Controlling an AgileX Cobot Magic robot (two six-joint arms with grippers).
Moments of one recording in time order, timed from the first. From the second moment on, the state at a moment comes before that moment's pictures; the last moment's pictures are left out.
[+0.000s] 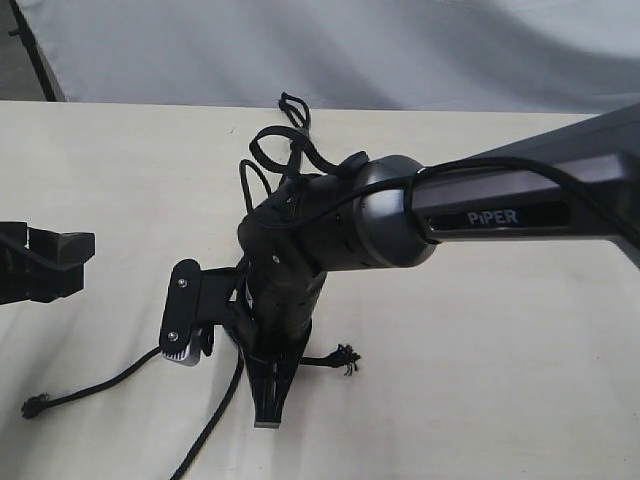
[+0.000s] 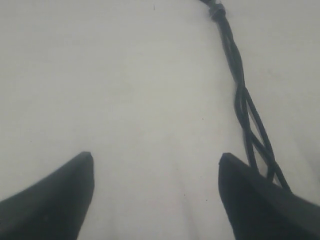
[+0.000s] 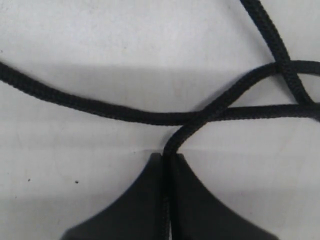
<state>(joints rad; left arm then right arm) -0.06 1.14 -0.30 0.47 -0.23 -0.50 0.95 2.04 -1.27 -0.03 0.65 -0.66</state>
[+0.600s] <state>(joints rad) -0.06 1.14 -0.30 0.47 -0.23 -0.50 0.95 2.04 -1.27 -0.02 0.58 -0.66</state>
